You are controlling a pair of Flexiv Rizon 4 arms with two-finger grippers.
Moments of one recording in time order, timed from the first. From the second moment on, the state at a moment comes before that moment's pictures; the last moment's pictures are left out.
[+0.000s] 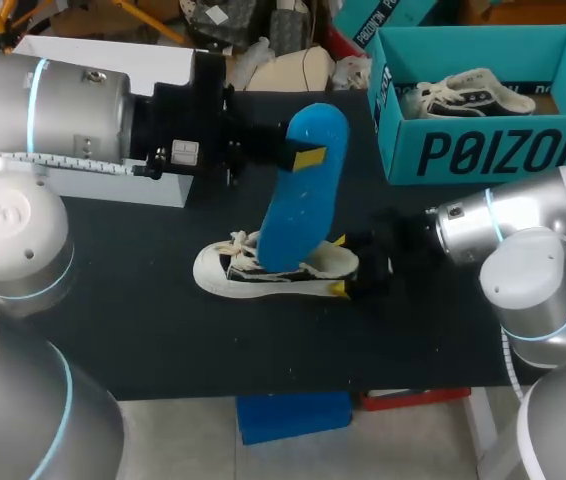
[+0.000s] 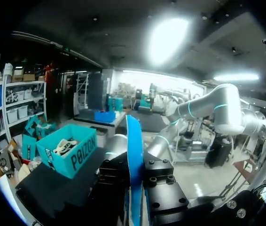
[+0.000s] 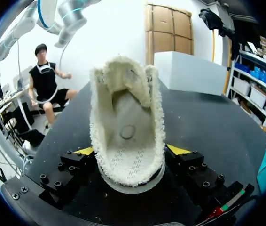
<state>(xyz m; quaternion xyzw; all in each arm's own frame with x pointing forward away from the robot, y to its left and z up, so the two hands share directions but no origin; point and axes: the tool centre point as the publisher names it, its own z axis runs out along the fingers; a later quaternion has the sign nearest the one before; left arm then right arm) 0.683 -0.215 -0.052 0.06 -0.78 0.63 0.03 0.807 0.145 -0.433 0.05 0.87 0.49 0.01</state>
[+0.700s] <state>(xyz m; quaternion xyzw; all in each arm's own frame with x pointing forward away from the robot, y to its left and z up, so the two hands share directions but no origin) 0.635 -0.212 0.018 0.11 -0.72 0.67 0.14 0.807 0.145 -0.433 0.05 0.87 0.49 0.01</state>
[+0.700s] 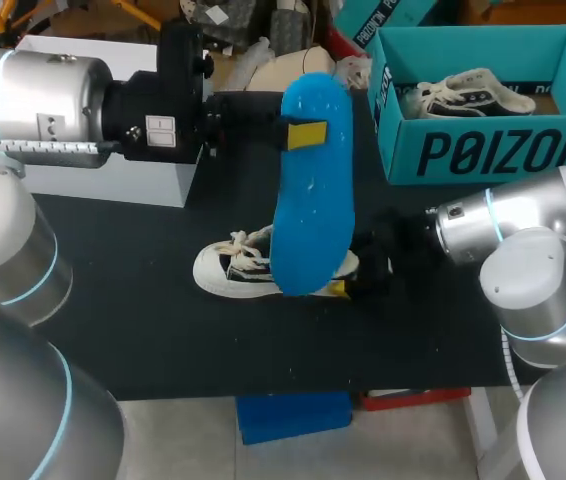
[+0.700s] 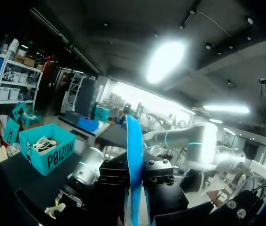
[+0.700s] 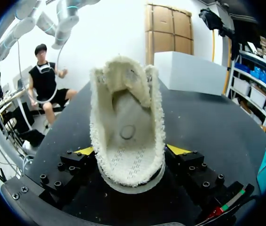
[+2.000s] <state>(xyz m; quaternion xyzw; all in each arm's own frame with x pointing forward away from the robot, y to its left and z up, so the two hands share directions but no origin) 0.605 -0.183 0.060 0.14 -0.68 0.70 0.17 0.813 0.120 -0.422 0.03 0.91 0.42 0.00</state>
